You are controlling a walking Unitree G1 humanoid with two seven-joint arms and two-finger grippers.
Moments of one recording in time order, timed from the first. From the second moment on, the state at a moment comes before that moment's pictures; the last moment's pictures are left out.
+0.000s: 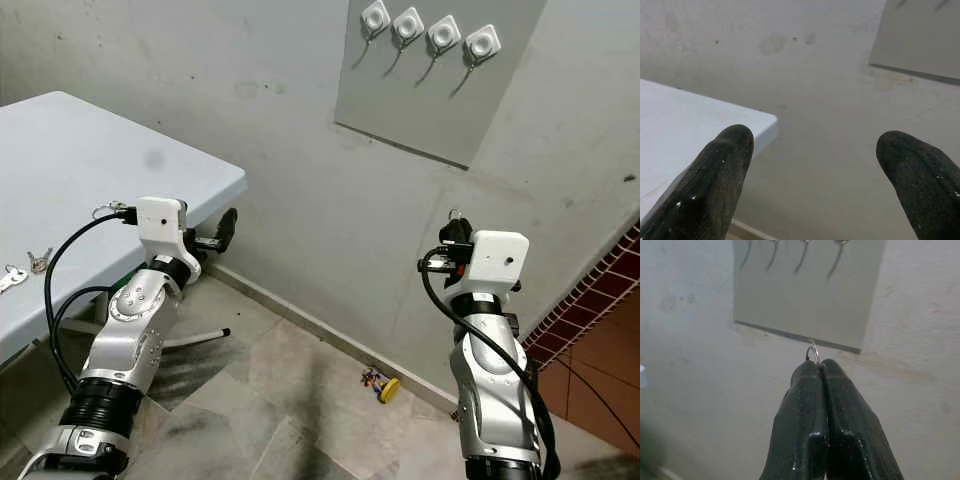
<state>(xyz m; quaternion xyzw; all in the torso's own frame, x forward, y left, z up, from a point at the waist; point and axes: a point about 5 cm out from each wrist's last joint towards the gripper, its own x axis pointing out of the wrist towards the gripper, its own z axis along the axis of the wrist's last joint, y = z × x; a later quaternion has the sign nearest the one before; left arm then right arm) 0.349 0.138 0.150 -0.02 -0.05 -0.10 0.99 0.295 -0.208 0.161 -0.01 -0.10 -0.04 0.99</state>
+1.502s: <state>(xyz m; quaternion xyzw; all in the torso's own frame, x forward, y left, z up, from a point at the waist) 0.347 0.151 0.156 -0.03 -0.05 -0.08 1.00 0.296 -0.194 0.167 -0.01 -0.11 -0.01 0.99</state>
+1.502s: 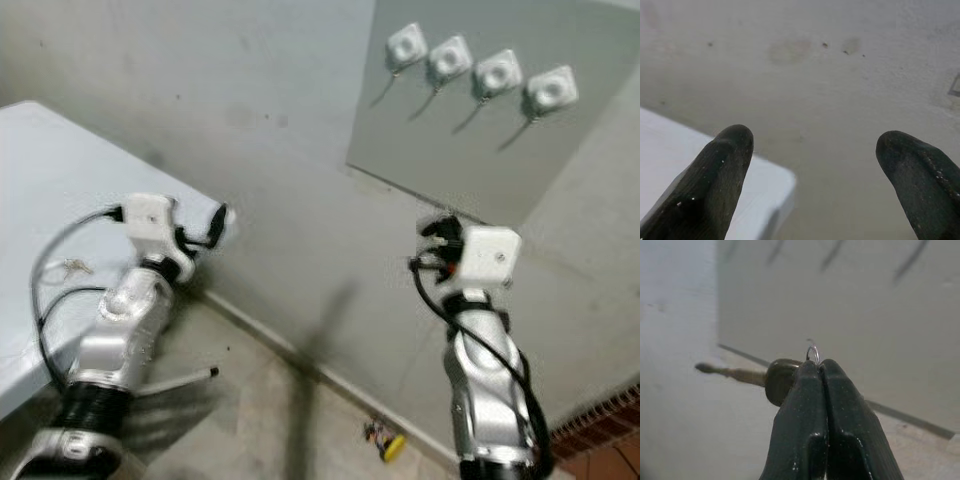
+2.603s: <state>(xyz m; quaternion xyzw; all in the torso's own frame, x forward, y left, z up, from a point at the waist) 0.324 0.077 0.196 -0.01 -0.14 -0.29 0.95 0.300 -0.156 0.212 0.01 -0.19 0.17 0.97</state>
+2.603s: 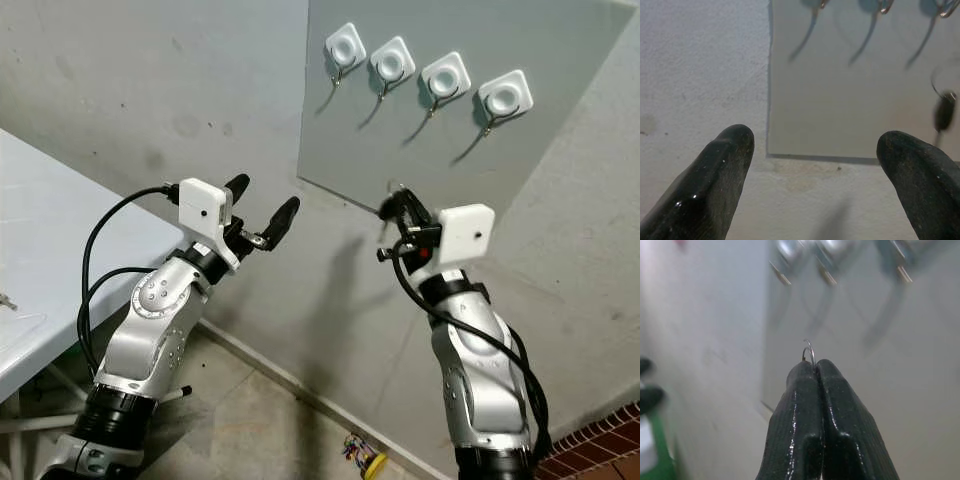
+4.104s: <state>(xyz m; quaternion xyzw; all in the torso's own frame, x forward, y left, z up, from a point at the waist) 0.320 0.073 0.211 -0.02 -0.15 -0.30 0.94 0.343 -0.132 0.265 0.12 -0.22 0.13 0.96</state>
